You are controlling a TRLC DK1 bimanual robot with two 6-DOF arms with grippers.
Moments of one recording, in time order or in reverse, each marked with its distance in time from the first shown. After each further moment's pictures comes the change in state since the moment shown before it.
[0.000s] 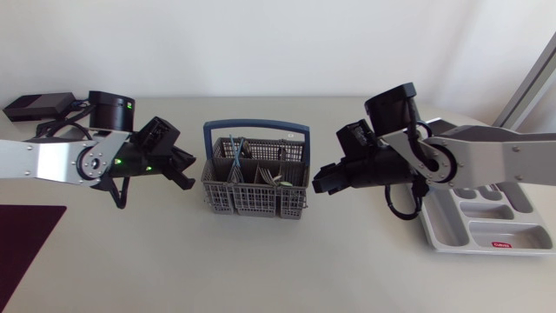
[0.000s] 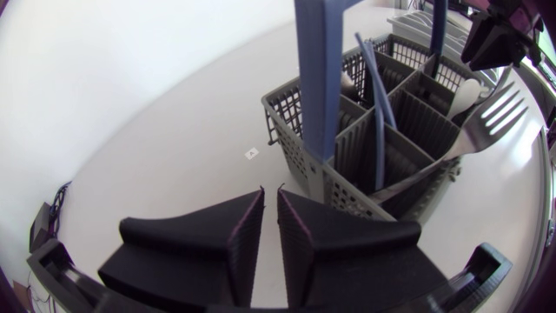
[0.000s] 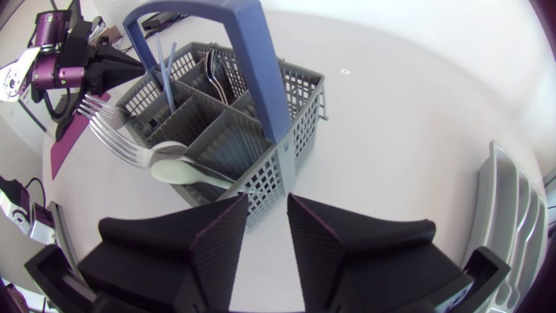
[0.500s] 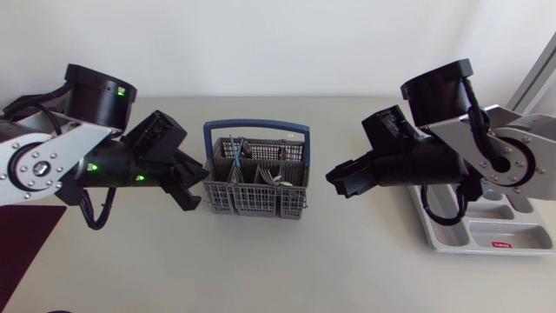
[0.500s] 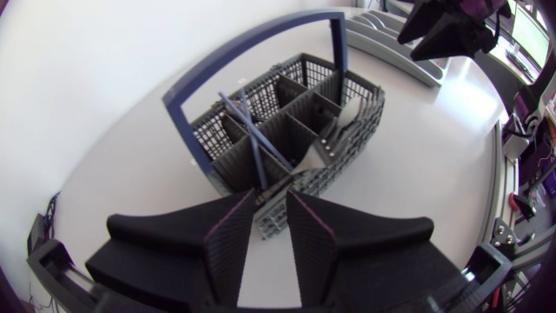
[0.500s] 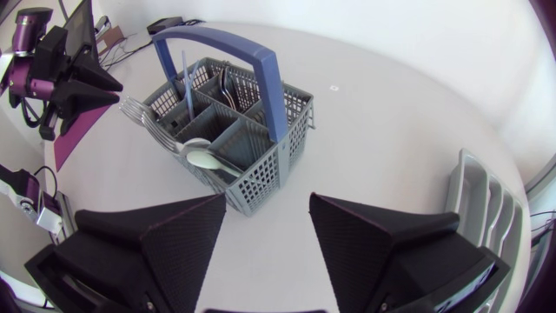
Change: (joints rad) left arm -0.242 -0.320 0.010 -0.395 -0.081 -0.112; right arm 0.002 -0.234 -0.019 -0.178 0.031 -0.040
